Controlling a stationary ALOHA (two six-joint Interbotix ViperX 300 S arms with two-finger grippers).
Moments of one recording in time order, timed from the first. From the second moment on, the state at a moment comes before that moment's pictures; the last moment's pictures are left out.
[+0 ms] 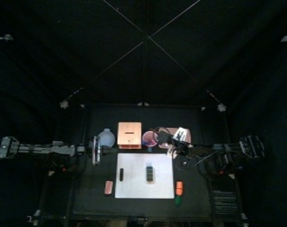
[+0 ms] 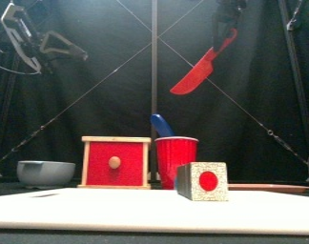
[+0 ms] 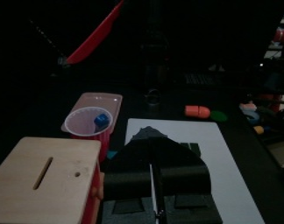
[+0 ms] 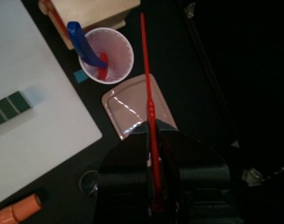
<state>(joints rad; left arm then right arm) 0.07 -0.80 1.18 -0.03 -0.33 0.00 0.13 -0.31 0.12 -0.60 1.40 0.51</state>
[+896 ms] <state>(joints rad) -0.02 -0.57 1.04 -0.02 -0.39 0.00 0.11 -0.63 0.92 -0.48 0.21 0.71</state>
